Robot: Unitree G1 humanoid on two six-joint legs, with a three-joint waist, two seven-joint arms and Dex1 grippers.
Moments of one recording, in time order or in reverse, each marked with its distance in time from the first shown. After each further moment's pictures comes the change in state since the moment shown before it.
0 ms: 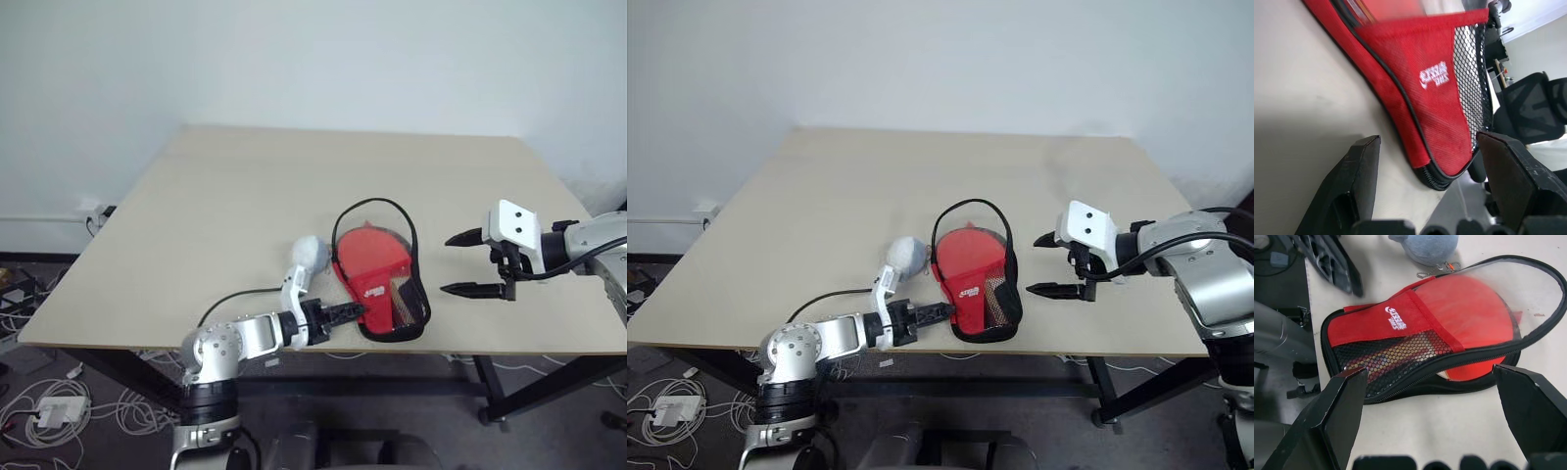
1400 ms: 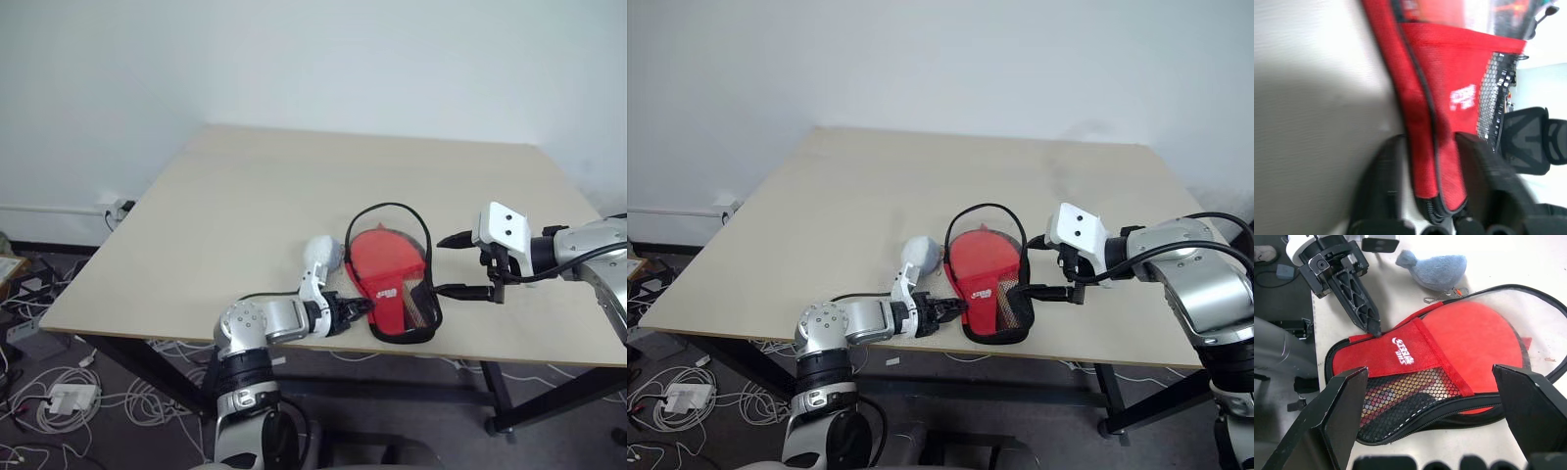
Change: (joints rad) left arm -0.209 -0.225 0.242 0.232 0.102 0.171 0.268; right arm 0.014 0.038 0.000 -0.064 0.019 0.074 -0.070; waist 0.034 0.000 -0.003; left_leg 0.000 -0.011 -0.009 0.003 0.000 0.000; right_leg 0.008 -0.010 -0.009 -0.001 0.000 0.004
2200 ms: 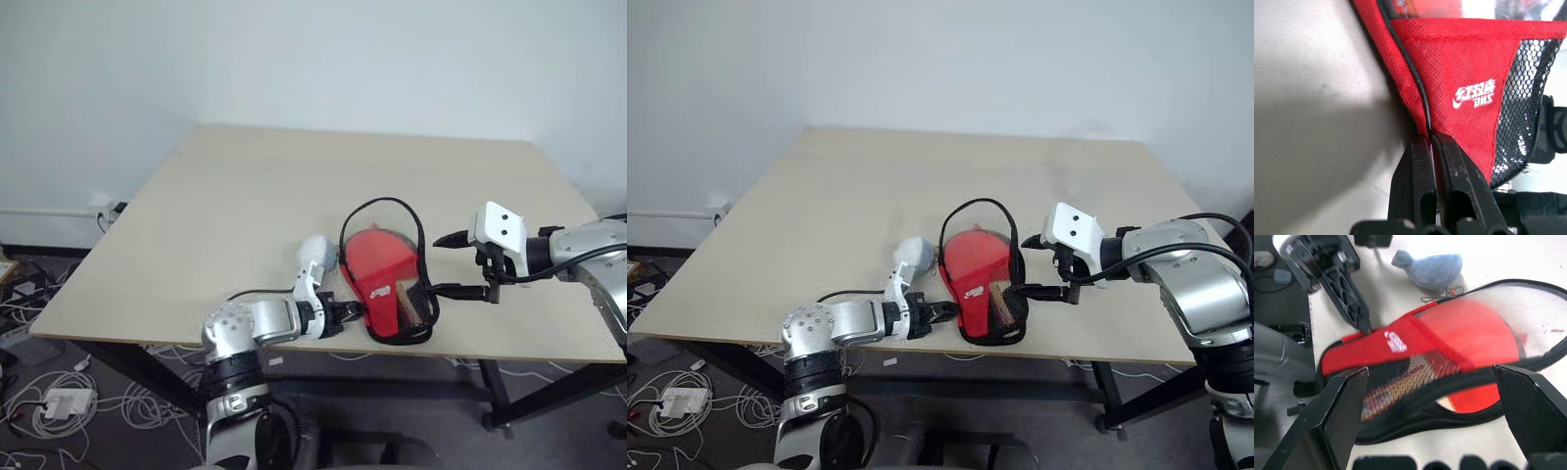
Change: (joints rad) left arm 0.054 0.088 -0.008 -0.124 -0.282 0.062 0.140; right arm 0.001 0.024 0.001 -0.018 0.002 0.017 -0.017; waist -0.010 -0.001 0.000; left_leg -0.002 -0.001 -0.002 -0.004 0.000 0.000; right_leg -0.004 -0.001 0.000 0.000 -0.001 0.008
